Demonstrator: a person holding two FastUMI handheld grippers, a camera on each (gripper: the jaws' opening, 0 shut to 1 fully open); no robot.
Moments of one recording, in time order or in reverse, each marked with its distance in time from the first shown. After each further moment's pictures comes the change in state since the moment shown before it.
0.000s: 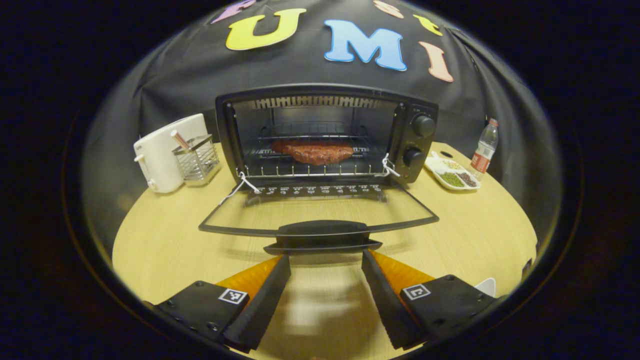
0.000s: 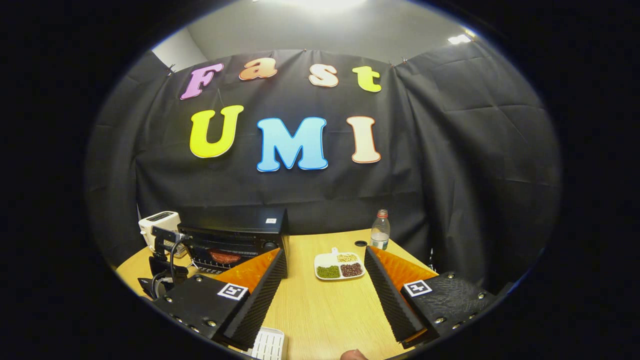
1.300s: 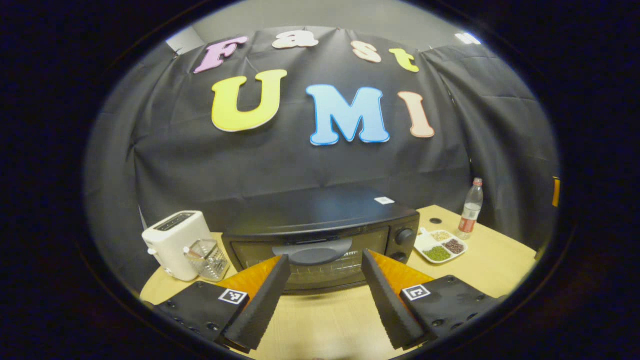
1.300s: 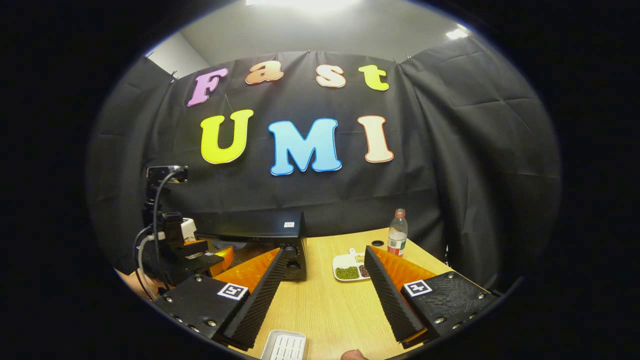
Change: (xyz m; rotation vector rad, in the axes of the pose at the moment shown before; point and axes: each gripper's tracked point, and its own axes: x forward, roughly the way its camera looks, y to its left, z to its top) left arm -0.071 -0.017 0.183 0.120 -0.454 -0.021; right arm 0.002 0.021 0.016 0.041 -0.025 0.072
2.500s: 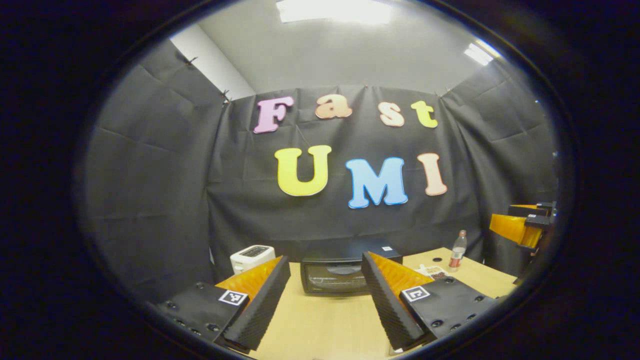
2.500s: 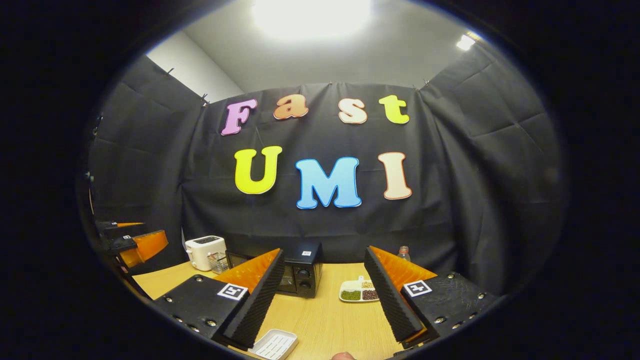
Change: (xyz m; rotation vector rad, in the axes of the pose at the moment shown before) left arm -0.281 0.027 0.106 -0.033 -0.232 0.276; right arm -0.074 -0.018 0.064 -0.051 -0.151 0.182
